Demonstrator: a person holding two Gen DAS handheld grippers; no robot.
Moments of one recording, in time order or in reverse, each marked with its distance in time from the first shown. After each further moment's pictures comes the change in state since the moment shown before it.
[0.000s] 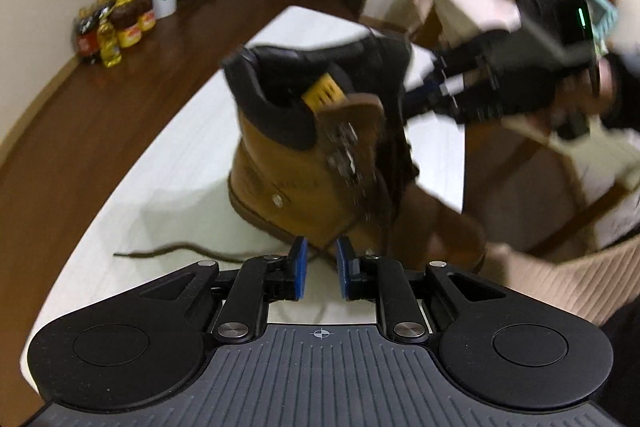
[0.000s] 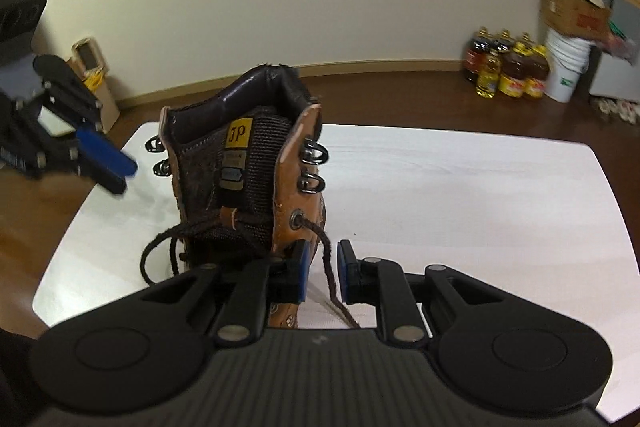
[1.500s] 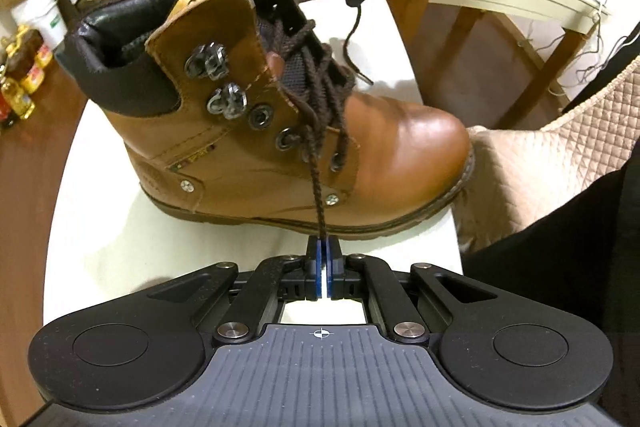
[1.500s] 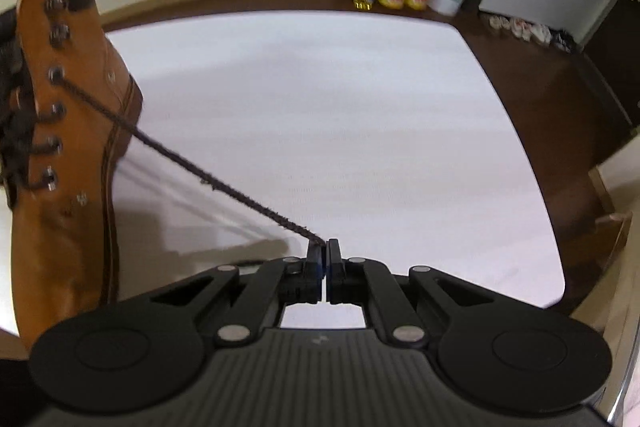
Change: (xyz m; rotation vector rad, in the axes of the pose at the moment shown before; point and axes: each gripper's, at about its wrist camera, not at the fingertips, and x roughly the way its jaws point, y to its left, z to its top) left arm 0.068 -0.027 -0.002 0.318 0.208 -0.143; right arm 0.002 -0.061 -0.066 0.165 0.260 -0.380
